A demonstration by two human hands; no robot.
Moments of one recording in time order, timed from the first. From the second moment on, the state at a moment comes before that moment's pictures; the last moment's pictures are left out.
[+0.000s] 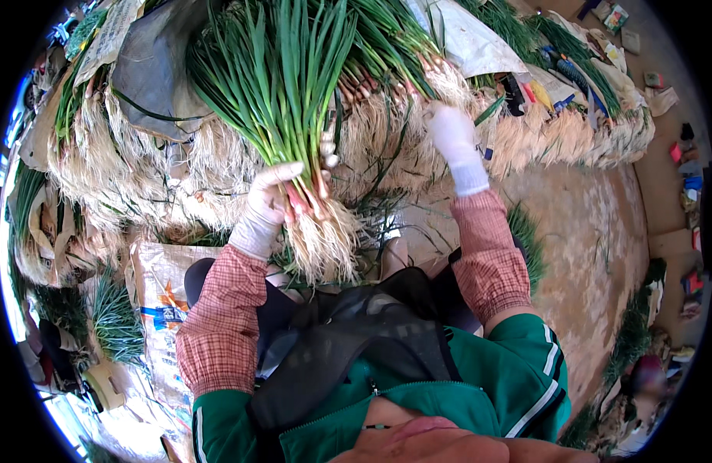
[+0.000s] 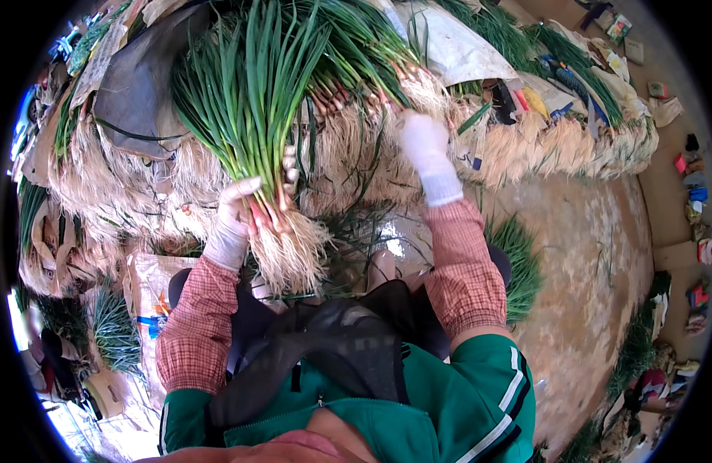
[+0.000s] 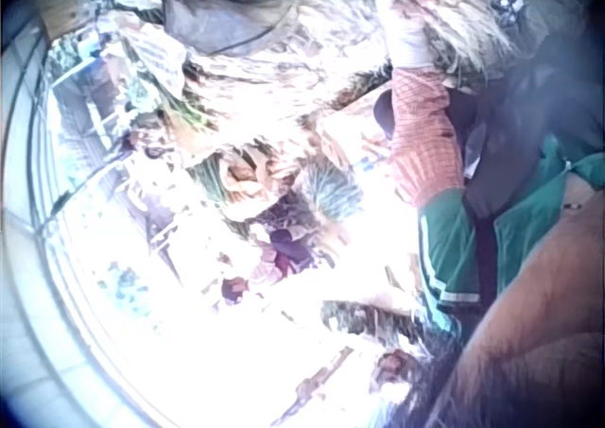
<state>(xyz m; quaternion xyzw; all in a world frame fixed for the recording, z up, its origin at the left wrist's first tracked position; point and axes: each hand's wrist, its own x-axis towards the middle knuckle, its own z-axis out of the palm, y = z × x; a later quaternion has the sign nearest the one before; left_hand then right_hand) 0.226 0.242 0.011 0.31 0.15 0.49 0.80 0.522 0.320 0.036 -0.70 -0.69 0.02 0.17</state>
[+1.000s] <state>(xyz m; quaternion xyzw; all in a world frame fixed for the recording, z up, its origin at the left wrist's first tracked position) 0.236 0.235 0.001 0.26 0.09 0.53 0.80 0.382 0.261 -0.032 -0.38 -0.55 0.60 0.44</state>
